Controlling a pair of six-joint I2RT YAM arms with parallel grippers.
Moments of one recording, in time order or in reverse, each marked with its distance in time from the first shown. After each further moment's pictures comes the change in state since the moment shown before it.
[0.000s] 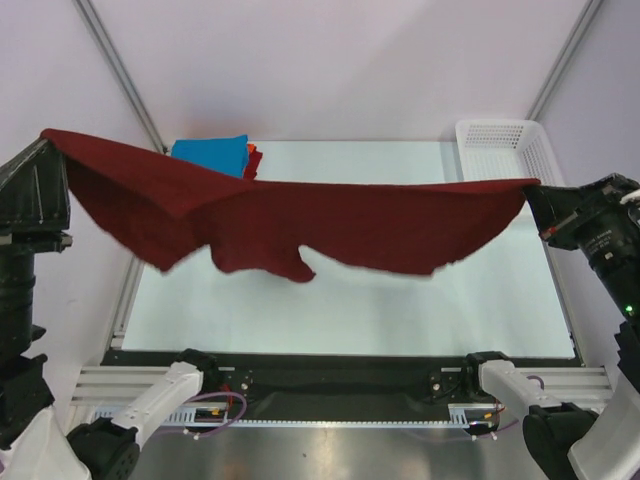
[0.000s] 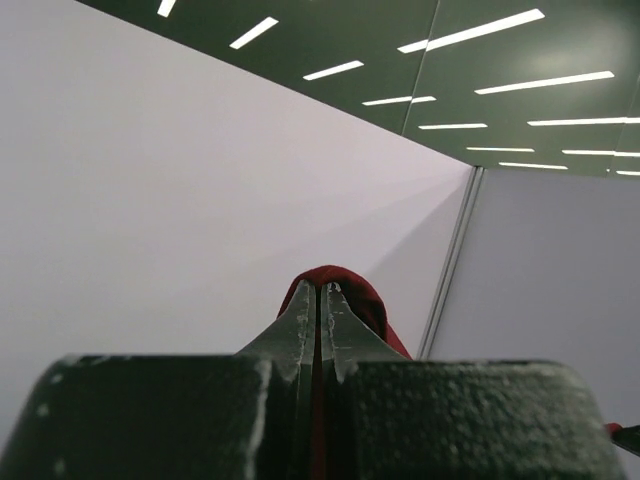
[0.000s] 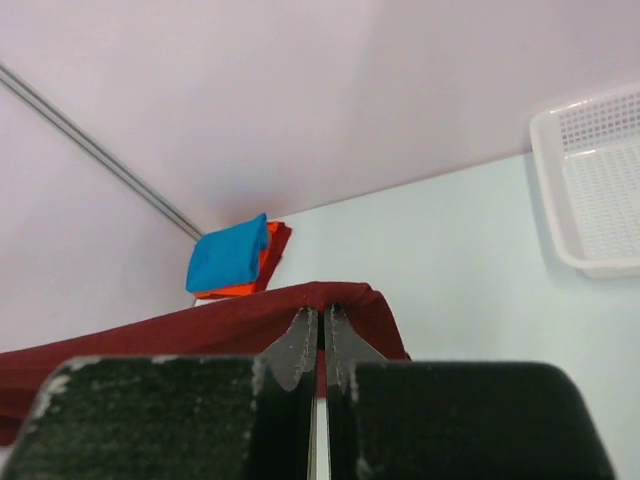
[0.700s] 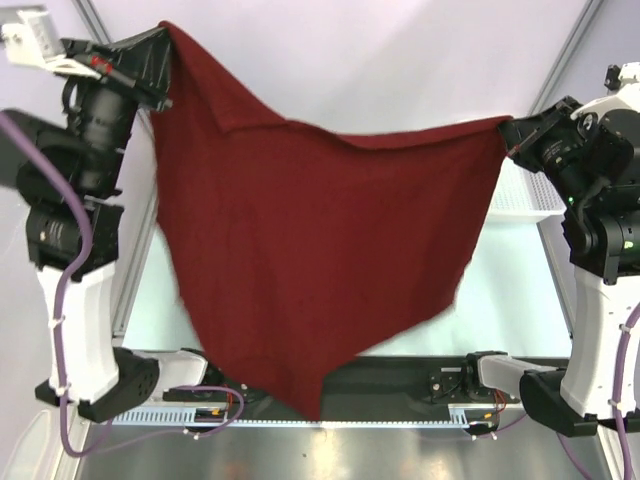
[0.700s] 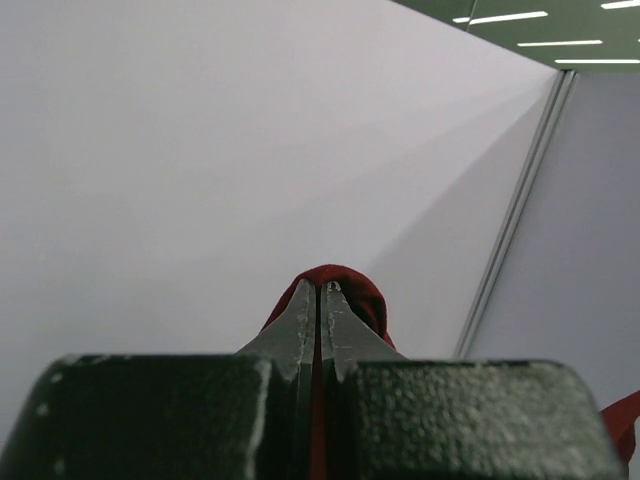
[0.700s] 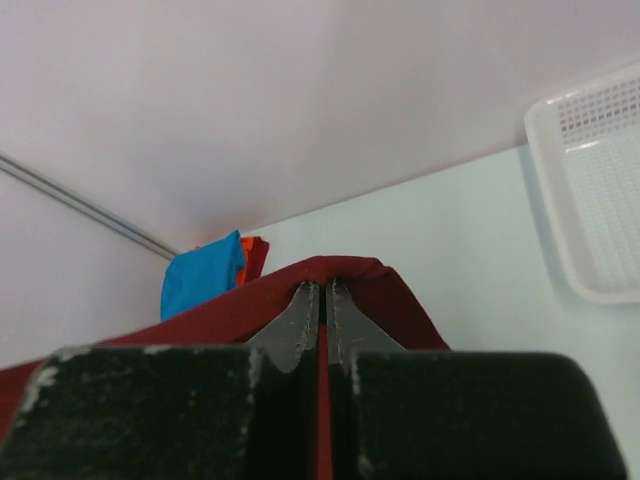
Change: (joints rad) left arm 0.000 0.408 0.211 0.039 0.036 0.077; right arm 0.000 0.192 -0.104 0.274 0.070 0.044
